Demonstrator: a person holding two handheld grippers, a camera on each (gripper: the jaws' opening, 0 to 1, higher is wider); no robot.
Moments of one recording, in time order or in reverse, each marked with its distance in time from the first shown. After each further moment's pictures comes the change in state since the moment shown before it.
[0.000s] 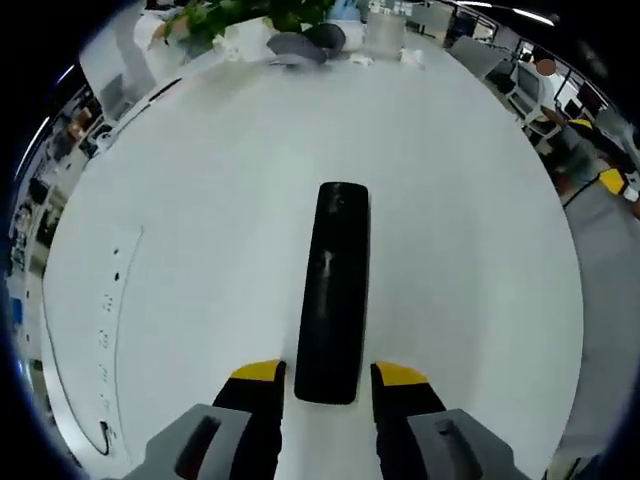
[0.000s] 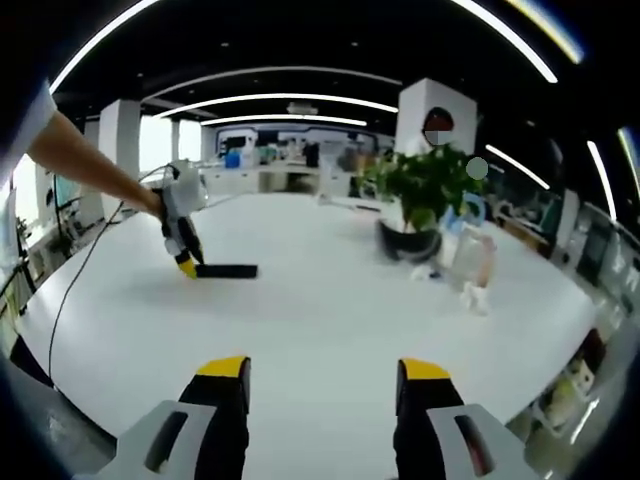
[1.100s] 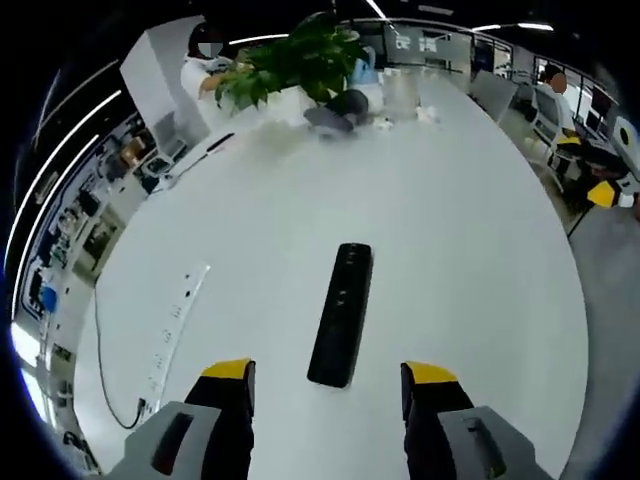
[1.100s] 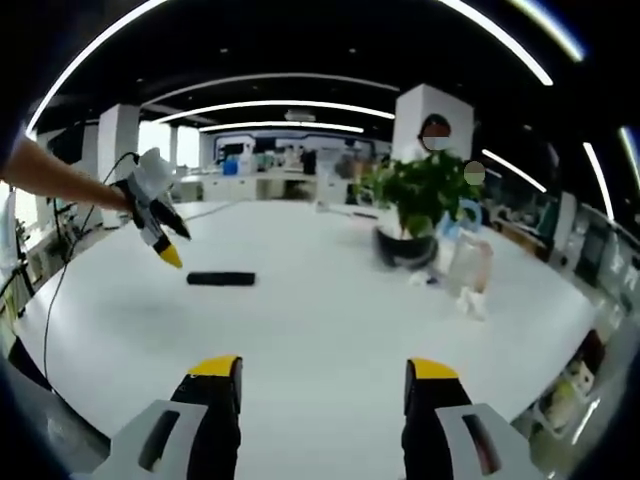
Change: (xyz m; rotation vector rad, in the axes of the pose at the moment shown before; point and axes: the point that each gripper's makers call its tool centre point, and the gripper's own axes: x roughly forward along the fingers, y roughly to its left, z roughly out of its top) left arm -0.057 -0.008 0.016 -0.021 -0.214 0.203; right arm -0.003 -0.002 0.004 0.003 -0.030 -0.009
